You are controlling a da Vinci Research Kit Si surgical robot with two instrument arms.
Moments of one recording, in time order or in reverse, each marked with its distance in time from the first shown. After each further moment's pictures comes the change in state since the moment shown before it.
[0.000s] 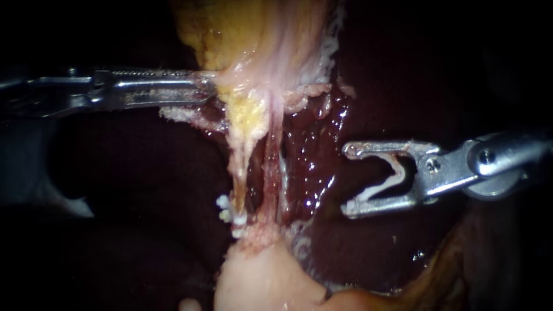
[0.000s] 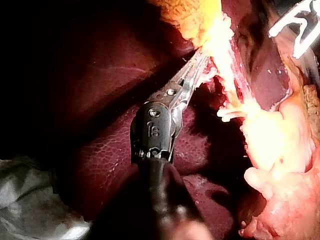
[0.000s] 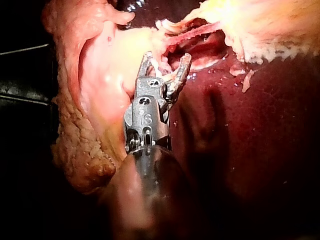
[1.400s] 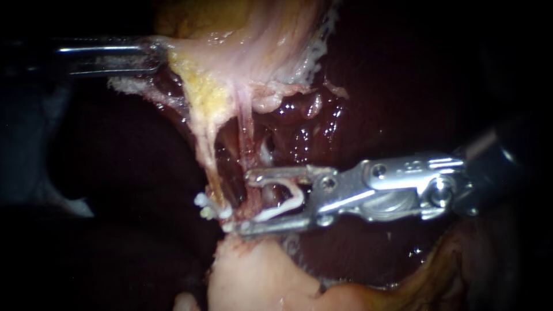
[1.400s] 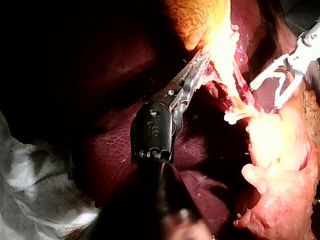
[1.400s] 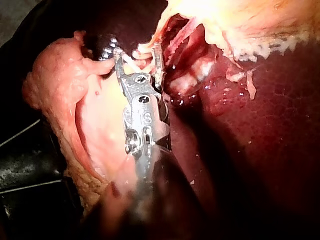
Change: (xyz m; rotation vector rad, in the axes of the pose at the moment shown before) right arm 0.003 -0.001 0.015 0.111 0.132 0.293; left arm 0.005 0.000 -0.007 0.019 0.038 -0.024
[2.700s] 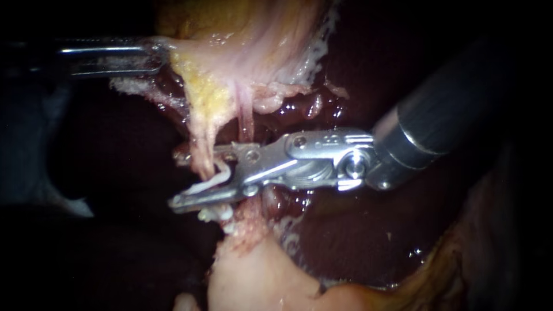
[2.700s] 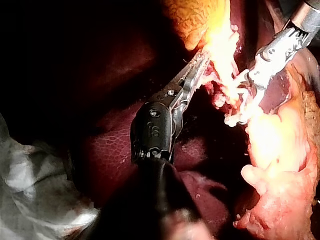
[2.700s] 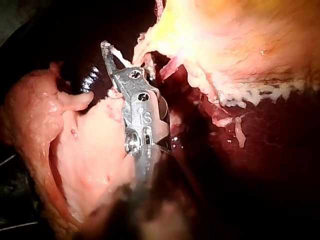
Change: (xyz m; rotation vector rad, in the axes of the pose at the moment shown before) right arm 0.001 0.006 0.009 0.109 0.140 -0.025; left arm 0.000 0.000 0.000 0.005 0.001 0.001
